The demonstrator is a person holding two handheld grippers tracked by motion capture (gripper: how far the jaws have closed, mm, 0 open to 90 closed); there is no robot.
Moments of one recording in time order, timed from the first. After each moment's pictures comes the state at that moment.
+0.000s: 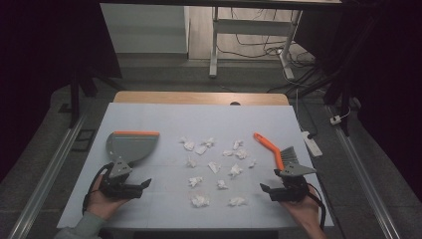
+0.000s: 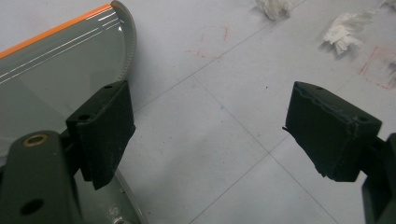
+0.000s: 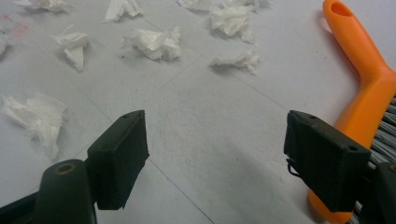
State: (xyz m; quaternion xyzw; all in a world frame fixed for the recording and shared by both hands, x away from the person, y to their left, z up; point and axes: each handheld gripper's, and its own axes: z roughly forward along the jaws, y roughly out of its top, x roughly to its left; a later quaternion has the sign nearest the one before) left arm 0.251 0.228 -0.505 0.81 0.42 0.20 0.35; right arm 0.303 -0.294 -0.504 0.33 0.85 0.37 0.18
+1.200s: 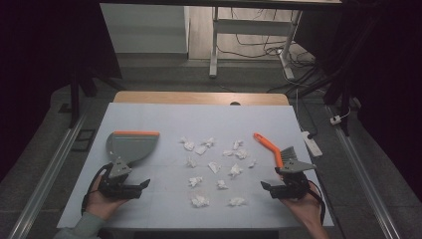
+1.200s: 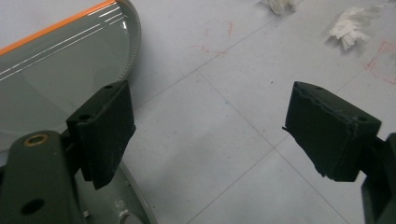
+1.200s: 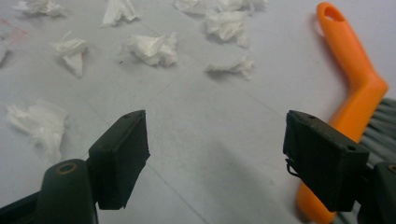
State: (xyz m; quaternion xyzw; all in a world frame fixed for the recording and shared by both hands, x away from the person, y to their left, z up) left arm 0.250 0.230 -0.506 0.81 0.43 0.20 0.35; right arm 0.308 -0.291 -0.491 0.34 0.85 0.36 0.17
